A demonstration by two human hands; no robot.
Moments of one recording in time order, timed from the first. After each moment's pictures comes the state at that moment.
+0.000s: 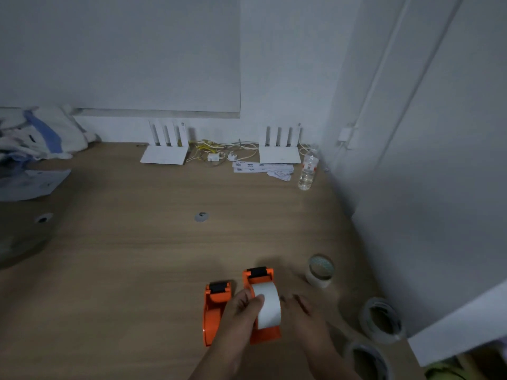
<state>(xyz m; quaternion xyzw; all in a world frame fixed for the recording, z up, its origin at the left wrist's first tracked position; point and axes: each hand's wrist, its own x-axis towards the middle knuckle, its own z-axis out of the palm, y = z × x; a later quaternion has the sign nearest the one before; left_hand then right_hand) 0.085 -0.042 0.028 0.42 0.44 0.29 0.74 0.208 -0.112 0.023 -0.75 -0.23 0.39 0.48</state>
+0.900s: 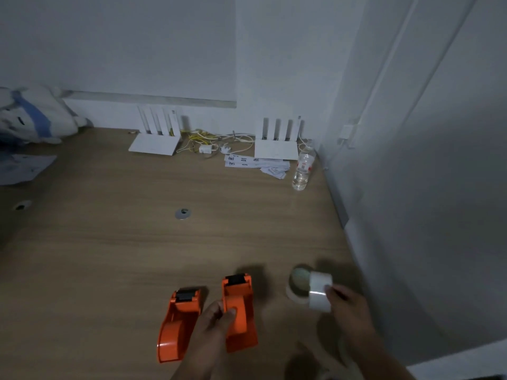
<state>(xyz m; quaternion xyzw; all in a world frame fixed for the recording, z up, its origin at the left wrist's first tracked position) 0.141 -0.033 0.001 0.42 0.50 0.33 0.68 0.392 -0.112 0.000 -0.82 -0.21 0.27 0.46</state>
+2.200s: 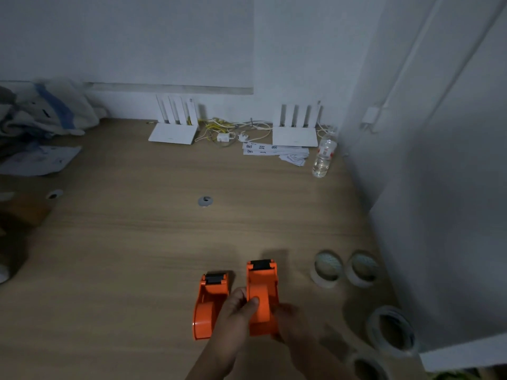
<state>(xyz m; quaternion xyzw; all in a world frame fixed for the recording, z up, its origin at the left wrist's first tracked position) 0.111 -0.036 -0.001 0.45 0.47 0.30 0.70 0.240 -0.077 -0.062 -0.74 -0.19 0.52 0.37</state>
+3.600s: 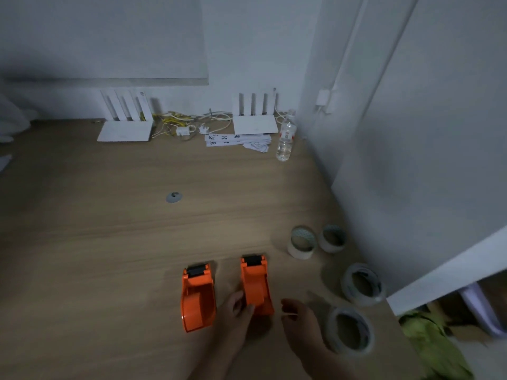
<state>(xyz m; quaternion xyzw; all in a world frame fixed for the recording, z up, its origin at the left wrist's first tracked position) 0.103 -0.050 -0.067 0.59 0.53 0.17 0.59 0.230 -0.142 -0.084 -0.86 -0.19 0.33 0.35</state>
